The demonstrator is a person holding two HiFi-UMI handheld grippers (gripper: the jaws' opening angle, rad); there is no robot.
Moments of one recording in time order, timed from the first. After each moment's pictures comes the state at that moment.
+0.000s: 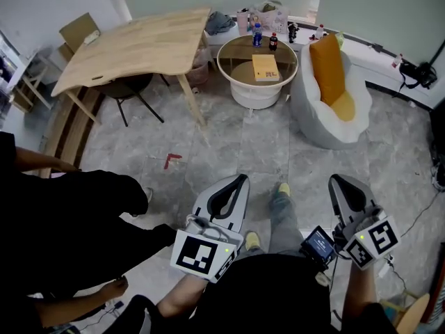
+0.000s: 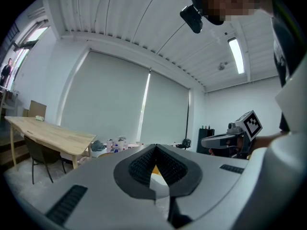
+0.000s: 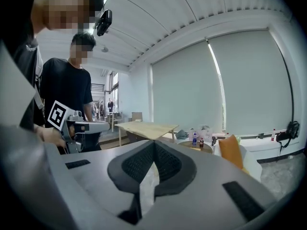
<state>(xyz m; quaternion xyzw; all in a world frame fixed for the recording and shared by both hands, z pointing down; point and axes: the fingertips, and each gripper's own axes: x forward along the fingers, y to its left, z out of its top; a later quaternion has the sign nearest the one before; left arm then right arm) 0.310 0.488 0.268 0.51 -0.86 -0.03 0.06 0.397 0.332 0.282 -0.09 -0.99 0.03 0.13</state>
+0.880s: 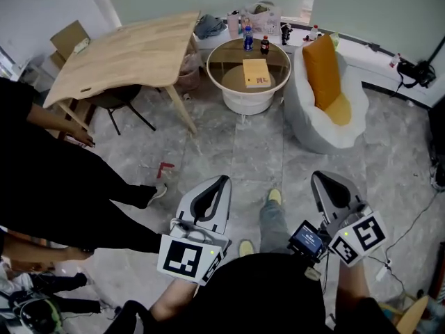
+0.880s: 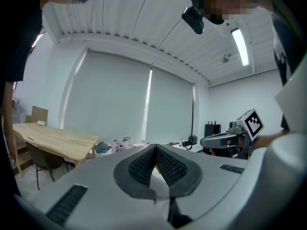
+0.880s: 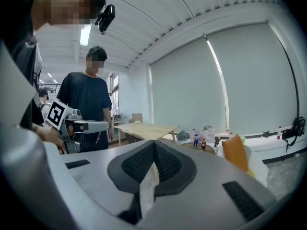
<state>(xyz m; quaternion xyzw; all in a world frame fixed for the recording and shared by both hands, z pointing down) 0.249 0.450 0.269 0.48 -0.87 0.00 0.06 0.327 0.293 0.291 -0.10 -0.99 0.04 0.12</state>
